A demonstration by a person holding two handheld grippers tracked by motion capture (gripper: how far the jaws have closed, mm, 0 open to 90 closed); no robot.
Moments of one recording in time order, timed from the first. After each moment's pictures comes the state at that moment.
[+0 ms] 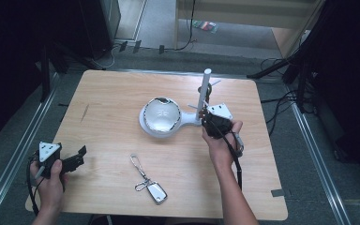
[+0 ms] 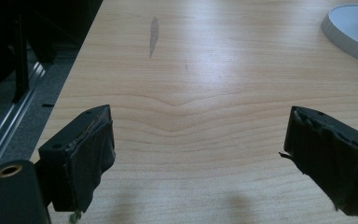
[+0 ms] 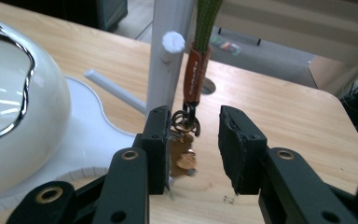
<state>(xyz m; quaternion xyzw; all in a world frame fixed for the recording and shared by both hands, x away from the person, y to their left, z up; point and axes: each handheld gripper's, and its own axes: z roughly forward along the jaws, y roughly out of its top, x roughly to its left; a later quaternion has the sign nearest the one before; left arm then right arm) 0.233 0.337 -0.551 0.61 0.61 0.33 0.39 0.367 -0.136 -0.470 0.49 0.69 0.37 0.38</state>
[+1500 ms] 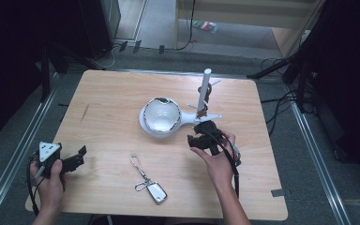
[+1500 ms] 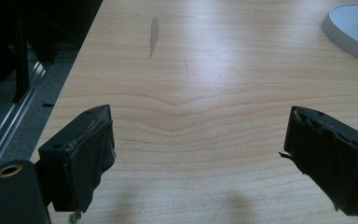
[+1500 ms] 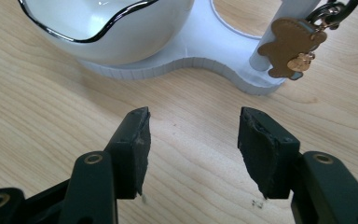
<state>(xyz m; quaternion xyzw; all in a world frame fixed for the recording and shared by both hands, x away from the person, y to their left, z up) 0.234 0.337 -0.550 0.61 0.61 0.33 0.39 0.336 -0.115 -0.466 0.46 0.82 0.29 0.18</state>
